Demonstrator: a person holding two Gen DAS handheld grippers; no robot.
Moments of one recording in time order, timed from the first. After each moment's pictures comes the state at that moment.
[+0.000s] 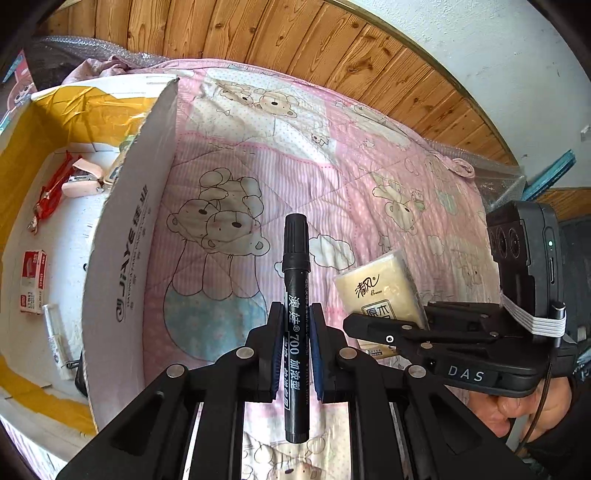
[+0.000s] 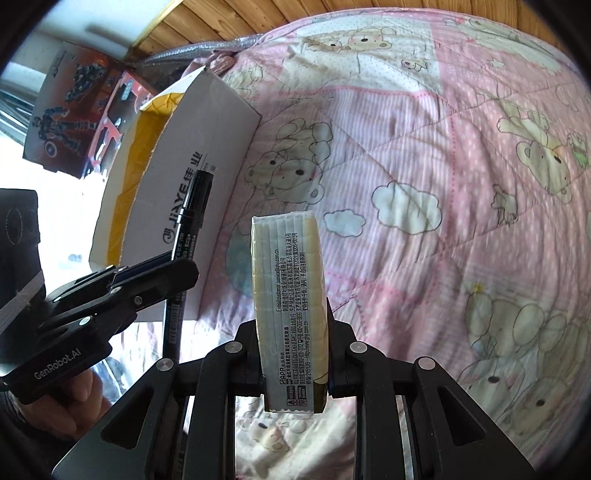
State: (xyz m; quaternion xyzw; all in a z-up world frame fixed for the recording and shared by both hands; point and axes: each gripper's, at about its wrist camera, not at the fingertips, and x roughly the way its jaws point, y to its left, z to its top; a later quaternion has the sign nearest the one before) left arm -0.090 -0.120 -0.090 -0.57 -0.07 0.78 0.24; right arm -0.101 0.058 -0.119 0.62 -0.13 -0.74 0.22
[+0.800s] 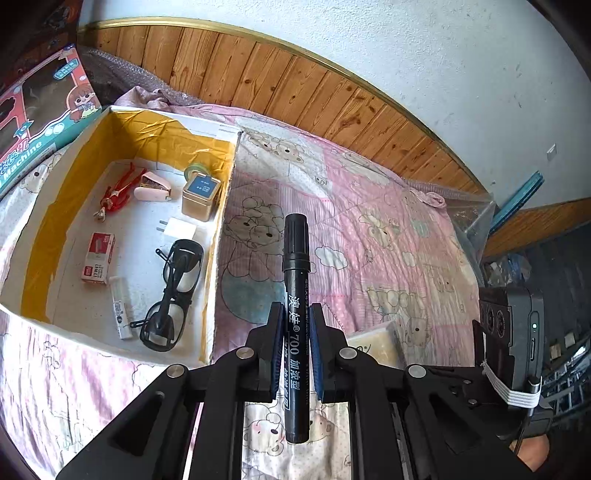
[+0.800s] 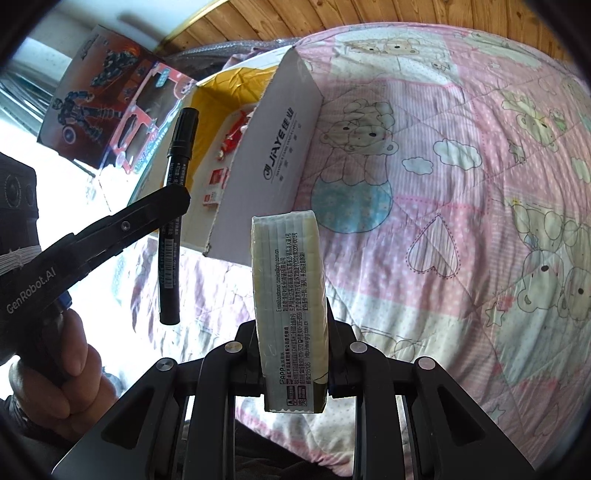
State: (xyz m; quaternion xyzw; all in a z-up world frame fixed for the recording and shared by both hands) left arm -0.025 -0.226 -0.028 -0.50 -0.12 0.82 0.25; right arm 0.004 -0.029 -0.063 0.60 -0.14 -0.76 0.20
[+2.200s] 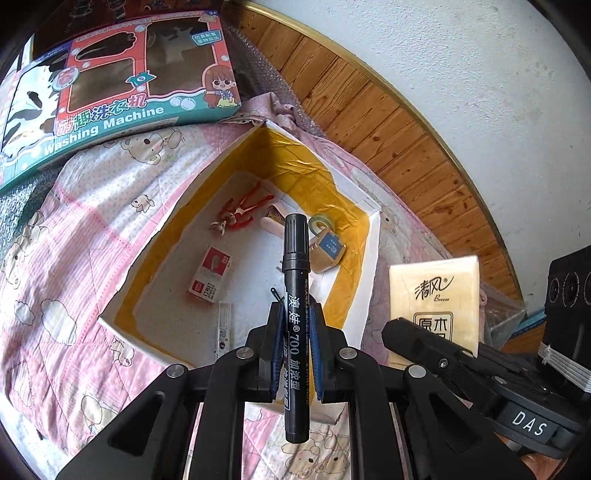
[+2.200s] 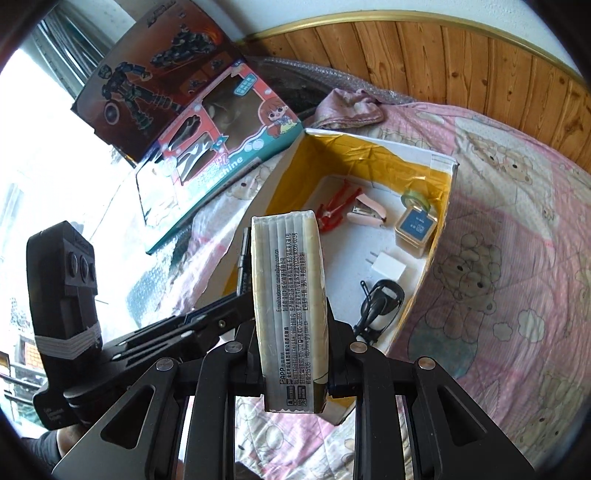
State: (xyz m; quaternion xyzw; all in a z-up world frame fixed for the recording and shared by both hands) left arm -0.096 -0.355 -0.041 -0.52 -0.25 0.81 0.10; right arm -0.118 -0.185 0.002 0.55 -0.05 -0.78 0.28
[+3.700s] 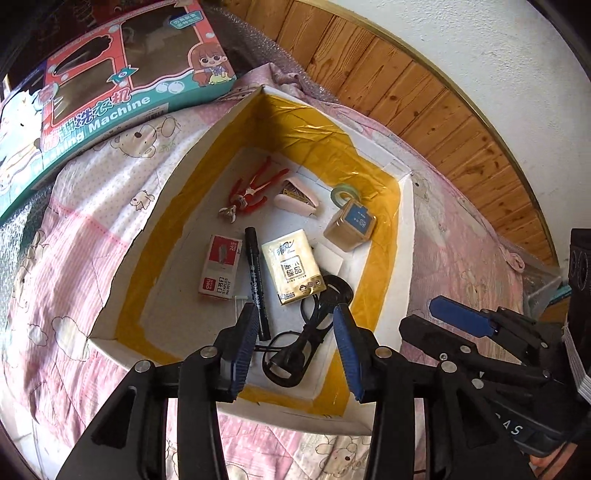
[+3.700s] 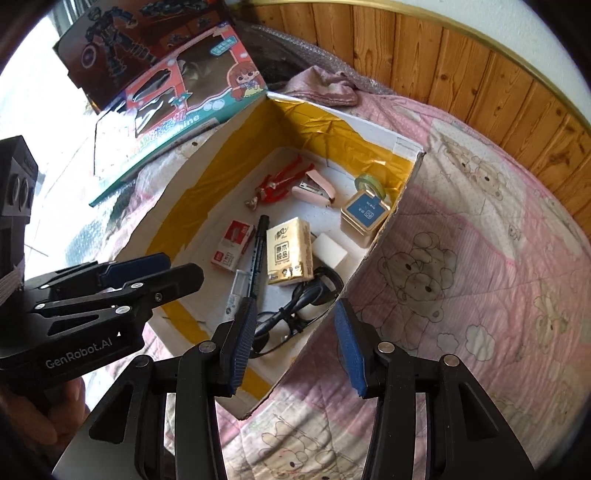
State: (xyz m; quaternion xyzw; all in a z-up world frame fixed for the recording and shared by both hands) left arm -0.109 -0.328 -0.052 -0.56 -0.15 0.81 0.09; right arm -0.104 -0.171 -0.029 0.55 0.10 -0.79 0.24
